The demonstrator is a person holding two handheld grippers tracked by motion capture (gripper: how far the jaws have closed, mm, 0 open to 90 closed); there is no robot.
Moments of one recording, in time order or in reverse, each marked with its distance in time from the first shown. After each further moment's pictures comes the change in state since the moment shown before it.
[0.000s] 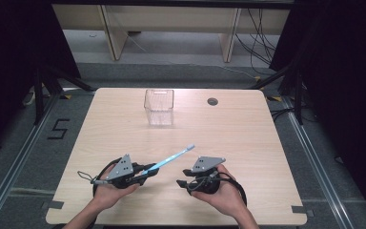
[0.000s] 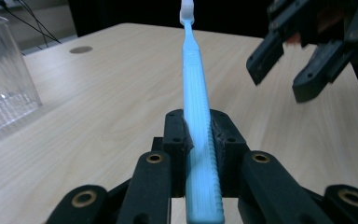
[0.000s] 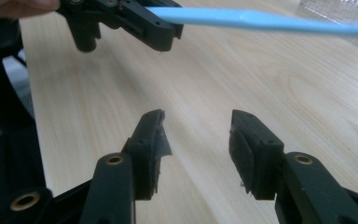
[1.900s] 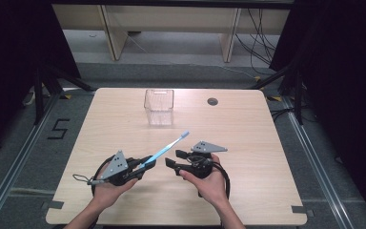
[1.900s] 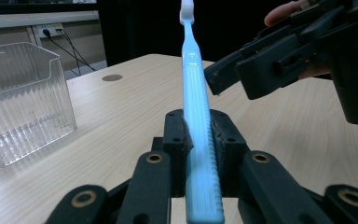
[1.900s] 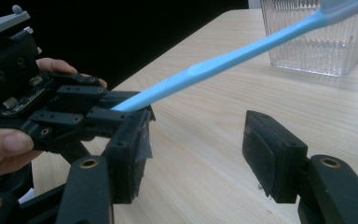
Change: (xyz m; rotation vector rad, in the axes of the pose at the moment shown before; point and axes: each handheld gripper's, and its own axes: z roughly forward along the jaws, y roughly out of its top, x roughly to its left) left arm 0.001 0.007 -0.003 -0.116 0.074 -0.018; right arm -0.016 0.026 0.026 -0.288 0.026 0.327
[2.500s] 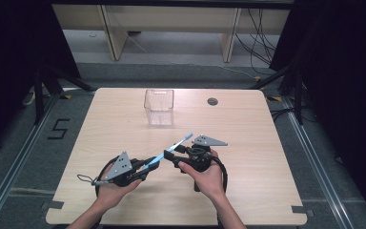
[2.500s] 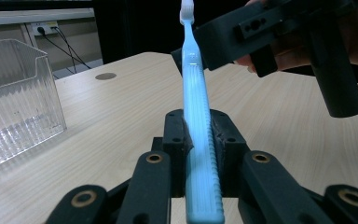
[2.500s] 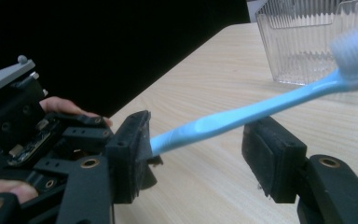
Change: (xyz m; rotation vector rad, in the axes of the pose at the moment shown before) left arm -0.006 -0.001 0.007 0.021 -0.004 -0.004; right arm -0.008 0.012 0.007 -0.064 0.015 0.058
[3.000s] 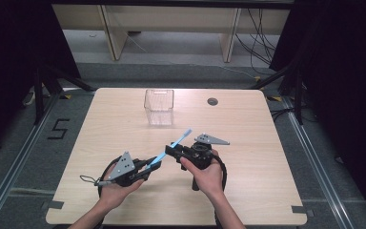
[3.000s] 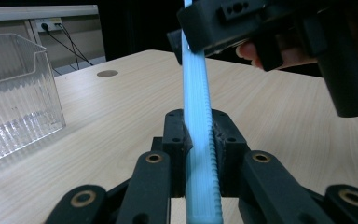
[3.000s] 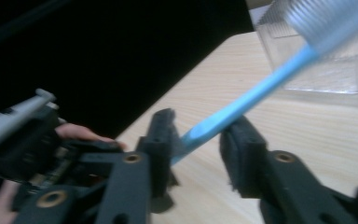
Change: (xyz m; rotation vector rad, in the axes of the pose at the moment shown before) left arm -0.003 -0.003 0.008 0.027 0.011 -0.014; right arm -0.003 0.002 0.000 -0.049 0.054 0.076
